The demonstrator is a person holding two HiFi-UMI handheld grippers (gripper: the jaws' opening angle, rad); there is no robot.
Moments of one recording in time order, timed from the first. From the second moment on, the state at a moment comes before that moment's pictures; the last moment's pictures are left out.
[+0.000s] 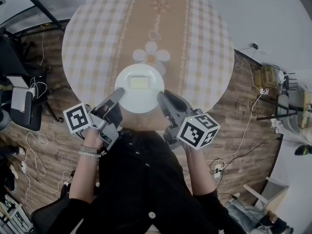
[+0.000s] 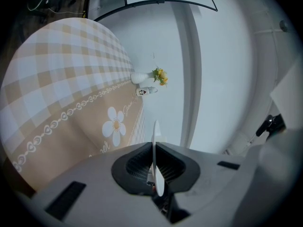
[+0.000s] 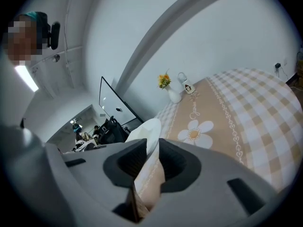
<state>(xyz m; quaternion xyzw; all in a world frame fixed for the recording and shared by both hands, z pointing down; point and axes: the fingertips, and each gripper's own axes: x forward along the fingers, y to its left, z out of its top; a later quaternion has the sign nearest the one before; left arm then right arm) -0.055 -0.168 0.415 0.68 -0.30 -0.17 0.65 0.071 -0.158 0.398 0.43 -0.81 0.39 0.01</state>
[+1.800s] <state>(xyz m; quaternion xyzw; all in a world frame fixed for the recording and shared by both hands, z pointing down) -0.025 -0.205 0.545 0.67 -0.29 -0.05 0.68 0.096 -0.180 0.539 0.49 -0.73 0.48 0.05</state>
